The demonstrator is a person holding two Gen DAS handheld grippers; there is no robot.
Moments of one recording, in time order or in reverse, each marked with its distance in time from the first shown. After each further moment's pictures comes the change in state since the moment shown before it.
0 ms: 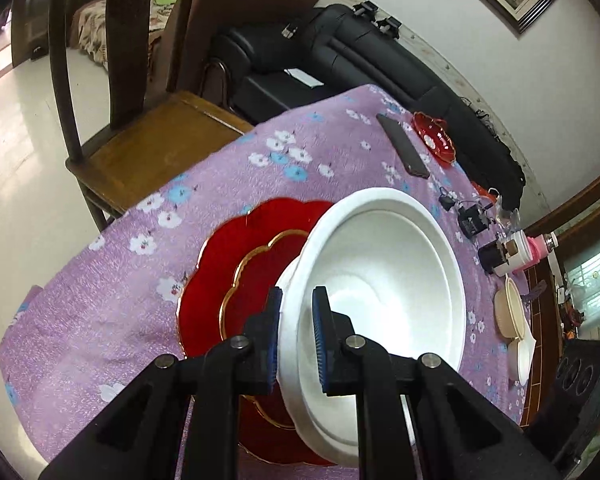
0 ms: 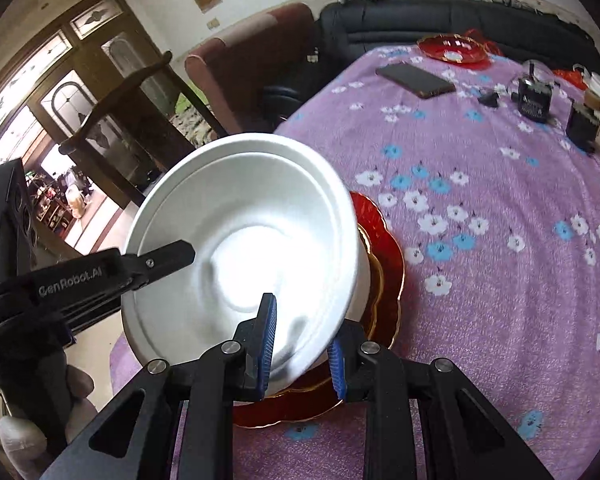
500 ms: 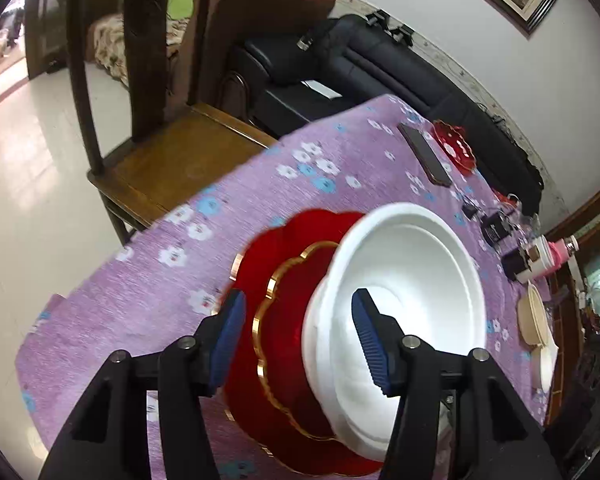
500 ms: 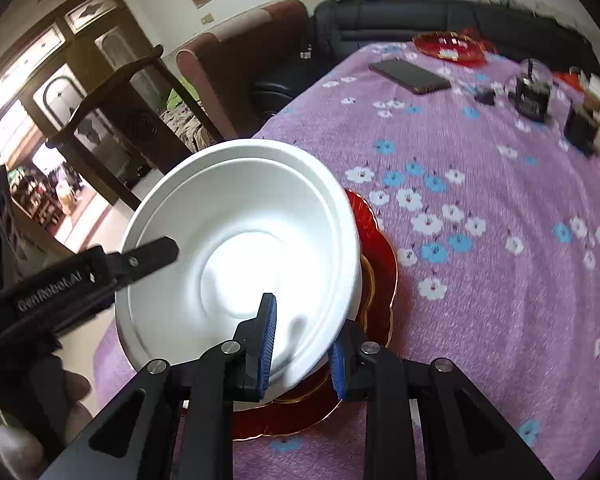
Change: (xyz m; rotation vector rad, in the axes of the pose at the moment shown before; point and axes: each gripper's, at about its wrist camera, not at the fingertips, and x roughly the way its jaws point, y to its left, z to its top) left arm -0.009 0.013 -0.003 0.007 -0.069 0.088; right arm 0.005 0.010 0.000 -0.077 -0.021 -0.082
